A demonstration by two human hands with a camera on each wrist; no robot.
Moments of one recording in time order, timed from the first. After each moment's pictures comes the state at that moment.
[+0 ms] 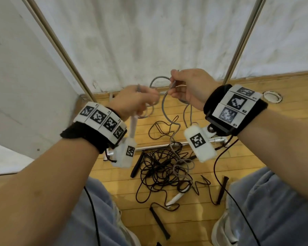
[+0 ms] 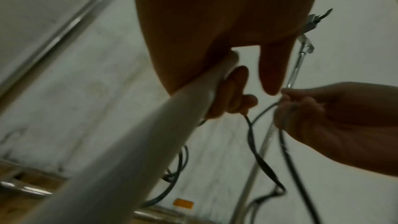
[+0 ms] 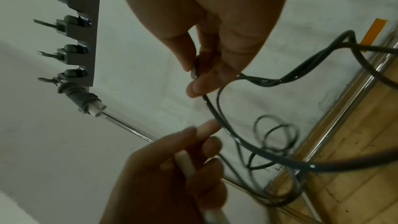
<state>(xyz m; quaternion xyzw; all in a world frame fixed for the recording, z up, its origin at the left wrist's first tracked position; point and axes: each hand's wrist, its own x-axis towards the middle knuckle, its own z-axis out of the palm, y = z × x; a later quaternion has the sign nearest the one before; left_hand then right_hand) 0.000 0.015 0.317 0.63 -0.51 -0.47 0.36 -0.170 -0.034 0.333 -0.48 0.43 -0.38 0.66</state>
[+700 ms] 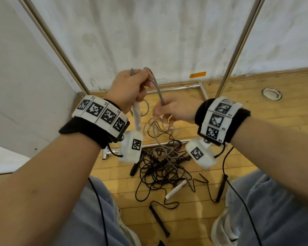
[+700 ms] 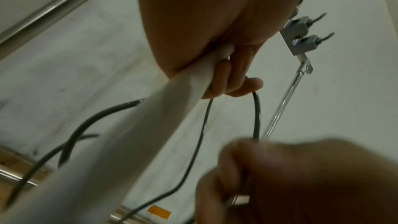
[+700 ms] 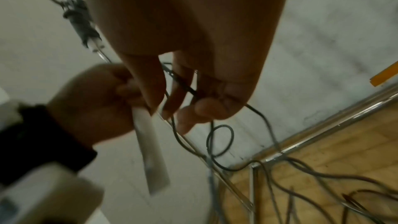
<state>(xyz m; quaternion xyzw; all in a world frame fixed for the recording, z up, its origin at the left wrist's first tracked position) -0.006 -0.003 0.319 0.56 -0.45 -0.46 0.52 -0.160 -0.027 0.291 -0.71 0.41 -0.10 0.57</state>
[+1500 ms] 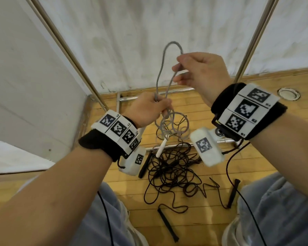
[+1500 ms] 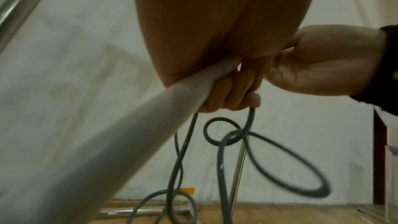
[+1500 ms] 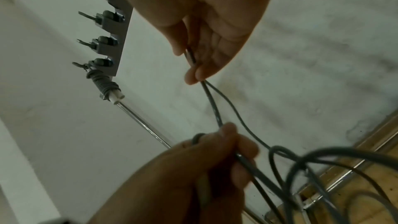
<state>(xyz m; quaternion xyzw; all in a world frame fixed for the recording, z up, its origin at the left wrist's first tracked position) -0.016 0.009 0.299 0.64 -0.59 -0.39 0.30 -0.165 -0.042 0.338 -0.54 0.38 -0.49 0.57</state>
